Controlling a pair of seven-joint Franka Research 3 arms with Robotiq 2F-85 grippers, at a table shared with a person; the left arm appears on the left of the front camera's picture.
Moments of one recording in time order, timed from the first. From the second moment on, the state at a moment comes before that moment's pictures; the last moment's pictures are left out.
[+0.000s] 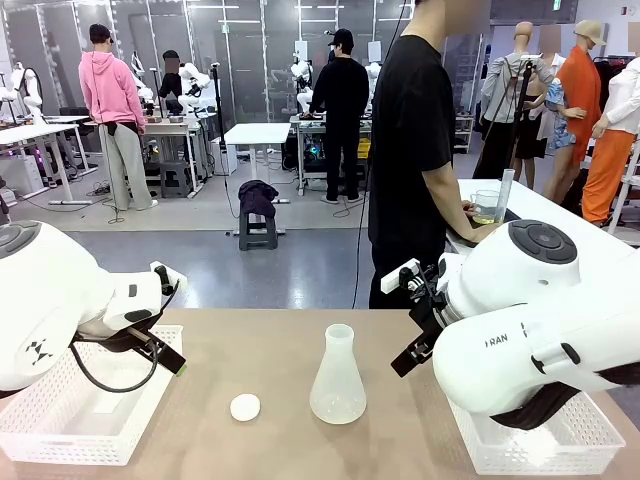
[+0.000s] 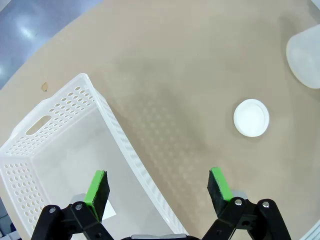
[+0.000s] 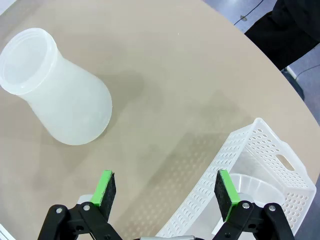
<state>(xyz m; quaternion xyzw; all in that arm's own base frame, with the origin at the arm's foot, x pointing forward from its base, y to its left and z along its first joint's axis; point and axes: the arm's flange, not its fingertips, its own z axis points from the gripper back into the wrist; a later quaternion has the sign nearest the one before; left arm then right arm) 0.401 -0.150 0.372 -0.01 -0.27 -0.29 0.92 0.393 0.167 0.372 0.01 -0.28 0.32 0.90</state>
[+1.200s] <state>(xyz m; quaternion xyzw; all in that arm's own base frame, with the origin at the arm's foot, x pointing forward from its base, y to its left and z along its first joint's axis) 0.434 -0.096 0.402 -0.27 -0.26 -0.24 0.89 0.427 0.111 0.422 0.26 -0.29 0.20 0.90</state>
